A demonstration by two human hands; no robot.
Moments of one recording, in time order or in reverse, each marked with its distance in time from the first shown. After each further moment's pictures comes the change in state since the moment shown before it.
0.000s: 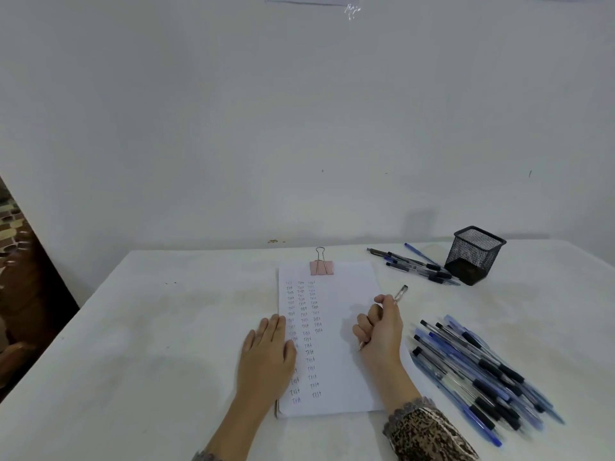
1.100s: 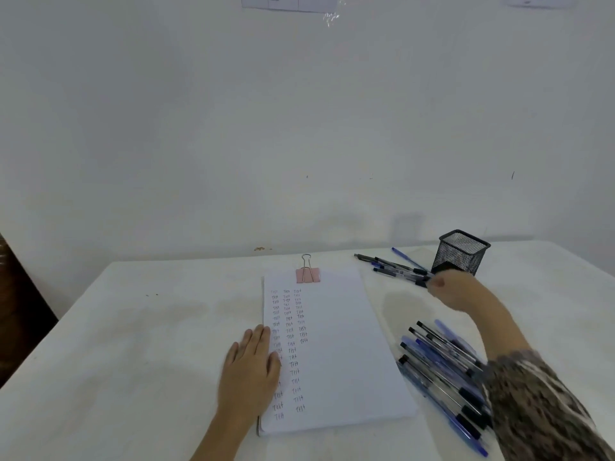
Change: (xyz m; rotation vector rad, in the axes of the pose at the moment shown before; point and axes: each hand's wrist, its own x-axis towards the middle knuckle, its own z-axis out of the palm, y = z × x) left_hand 0.002 0.000 0.002 0.023 0.012 -0.014; right_hand 0.066 -0.166 -0.038 -2.040 -0.109 -0.140
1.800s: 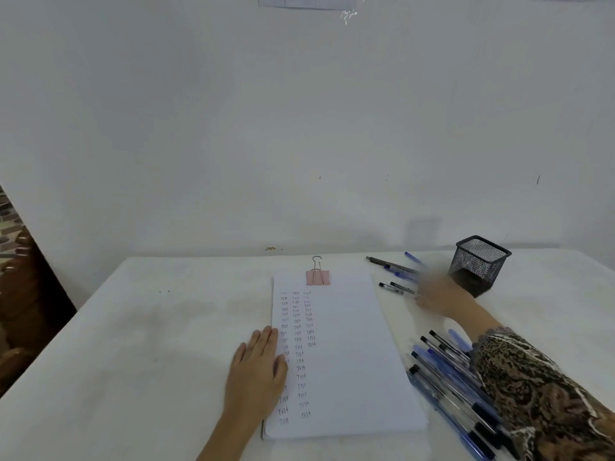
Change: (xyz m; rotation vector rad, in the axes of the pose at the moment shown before) left_hand 0.001 0.000 0.003 -0.017 -0.003 -0.022; right_hand 0.085 0.019 0.054 -0.176 0.002 -0.201
